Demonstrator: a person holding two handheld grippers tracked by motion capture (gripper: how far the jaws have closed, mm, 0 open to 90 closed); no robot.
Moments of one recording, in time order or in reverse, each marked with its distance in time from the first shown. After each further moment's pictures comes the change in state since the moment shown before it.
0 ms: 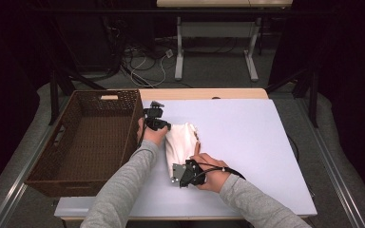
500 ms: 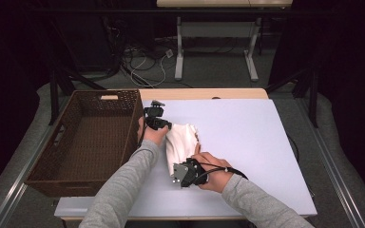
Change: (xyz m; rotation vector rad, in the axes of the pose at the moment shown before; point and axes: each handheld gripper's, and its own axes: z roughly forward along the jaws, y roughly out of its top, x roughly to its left) left arm -0.005 0.002 -0.006 -0.007 -0.006 0.015; right arm 0.000 0.005 -0.015 -0.007 -0.056 -0.022
